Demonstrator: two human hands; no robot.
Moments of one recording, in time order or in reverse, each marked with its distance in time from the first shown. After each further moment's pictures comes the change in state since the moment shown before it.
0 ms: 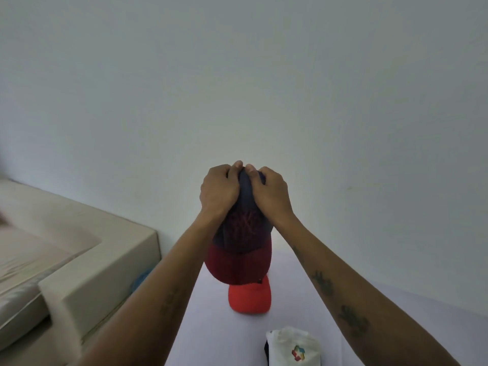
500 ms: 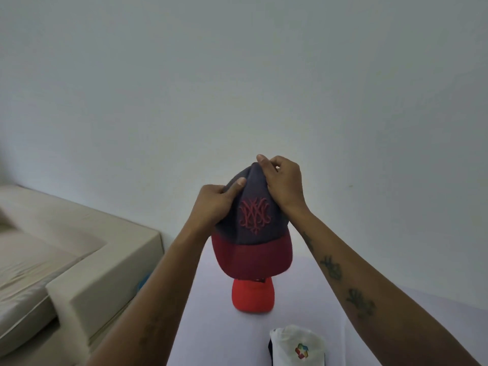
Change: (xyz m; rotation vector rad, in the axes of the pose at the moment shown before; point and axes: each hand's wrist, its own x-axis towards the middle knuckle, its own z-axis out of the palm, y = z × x) left_hand -0.022 0.000 -0.021 -0.100 -0.193 -0.236; right_hand 0.018 0.000 -0.021 0.120 0.141 -0.058
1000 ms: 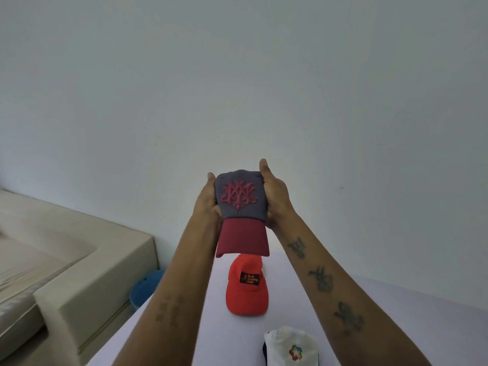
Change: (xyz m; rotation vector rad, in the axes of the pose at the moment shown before) left_hand -0.005 0.023 0.021 -1.190 -0.121 -0.335; right_hand -0.016 -0.002 0.007 0.778 -0.165 0.681
